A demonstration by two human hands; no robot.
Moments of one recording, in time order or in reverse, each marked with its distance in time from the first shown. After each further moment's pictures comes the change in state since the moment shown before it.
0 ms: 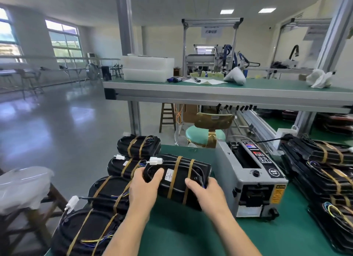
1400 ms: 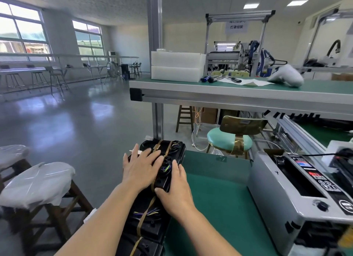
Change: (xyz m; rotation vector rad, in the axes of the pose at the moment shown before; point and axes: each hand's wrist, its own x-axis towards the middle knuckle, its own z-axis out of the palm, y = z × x) left_hand 0.163 -0.012 -0.061 1.083 -0.060 0.329; right_hand 0.072 -0.023 0.168 -0.423 -0.237 -0.338
